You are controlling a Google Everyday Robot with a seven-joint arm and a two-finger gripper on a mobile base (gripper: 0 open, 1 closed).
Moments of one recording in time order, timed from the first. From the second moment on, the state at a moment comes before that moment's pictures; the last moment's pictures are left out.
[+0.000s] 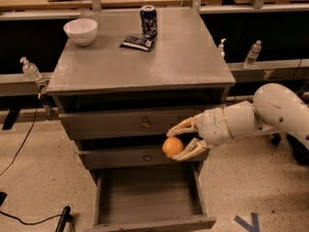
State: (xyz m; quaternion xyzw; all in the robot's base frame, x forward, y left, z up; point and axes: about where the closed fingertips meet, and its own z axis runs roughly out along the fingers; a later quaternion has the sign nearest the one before) arm 0.491 -0.072 0.745 -0.72 0.49 0.23 0.43
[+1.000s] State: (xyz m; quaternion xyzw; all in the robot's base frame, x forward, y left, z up) arm 0.591 -0.101 0.854 -0.66 0.52 0.24 0.49
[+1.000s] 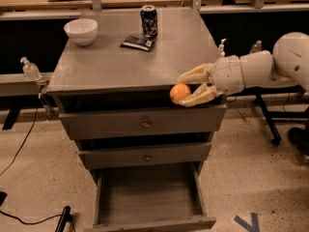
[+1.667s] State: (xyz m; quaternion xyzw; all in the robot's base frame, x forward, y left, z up) arm 0.653 -0.110 0.879 -0.60 0.57 0.22 0.52
